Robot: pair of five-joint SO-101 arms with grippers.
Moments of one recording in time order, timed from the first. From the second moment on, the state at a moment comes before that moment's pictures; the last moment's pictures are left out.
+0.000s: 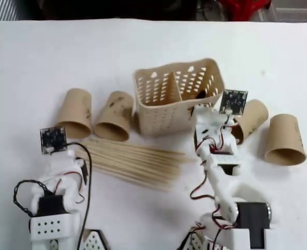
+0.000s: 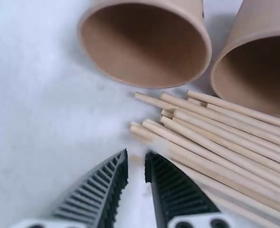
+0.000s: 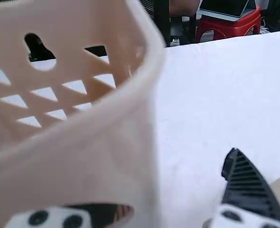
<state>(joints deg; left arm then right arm) -13.8 -90.3 97.7 54.7 3.8 -3.6 -9.1 69.7 -29.2 -5.8</state>
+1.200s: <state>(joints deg) -13.8 -90.3 97.7 54.7 3.8 -2.3 -29.7 76.4 -21.1 1.5</state>
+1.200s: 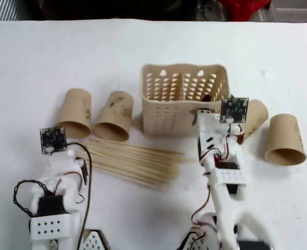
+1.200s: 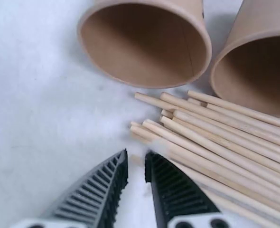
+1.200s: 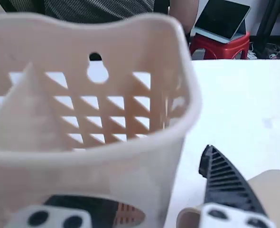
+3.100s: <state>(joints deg) -13.8 -90.3 97.7 54.7 3.8 0.6 -101.7 73.1 69.8 28.8</state>
